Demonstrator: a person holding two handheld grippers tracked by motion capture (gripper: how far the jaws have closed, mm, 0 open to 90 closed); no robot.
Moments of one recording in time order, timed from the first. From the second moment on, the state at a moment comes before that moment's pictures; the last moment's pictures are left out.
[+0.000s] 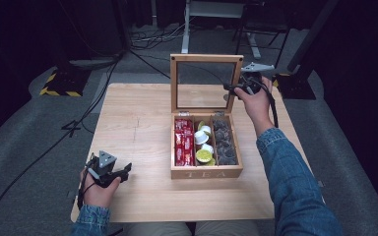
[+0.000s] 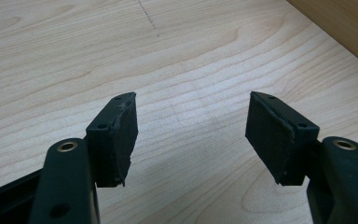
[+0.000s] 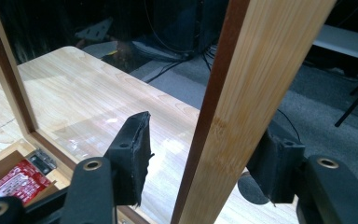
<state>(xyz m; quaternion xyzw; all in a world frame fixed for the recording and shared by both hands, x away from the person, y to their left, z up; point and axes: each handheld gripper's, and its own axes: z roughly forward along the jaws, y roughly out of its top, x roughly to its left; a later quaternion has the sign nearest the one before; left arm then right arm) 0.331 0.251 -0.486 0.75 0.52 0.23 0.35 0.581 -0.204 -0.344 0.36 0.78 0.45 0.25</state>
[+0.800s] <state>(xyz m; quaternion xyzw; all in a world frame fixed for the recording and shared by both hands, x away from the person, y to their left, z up) 0.332 0.248 -0.488 0.75 0.51 0.22 0.35 0.600 -0.203 -0.367 0.39 0.78 0.45 0.21</state>
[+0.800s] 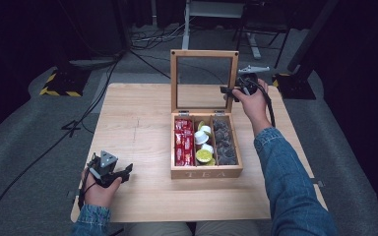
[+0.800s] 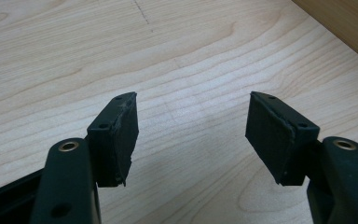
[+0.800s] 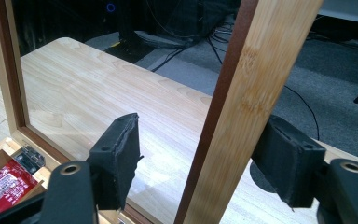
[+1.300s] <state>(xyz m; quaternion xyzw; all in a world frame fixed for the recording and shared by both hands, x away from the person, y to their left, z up) 0.343 0.238 -0.486 0.76 0.50 0.21 0.36 0.558 -0.205 -0.340 0.39 0.76 0.47 0.22</state>
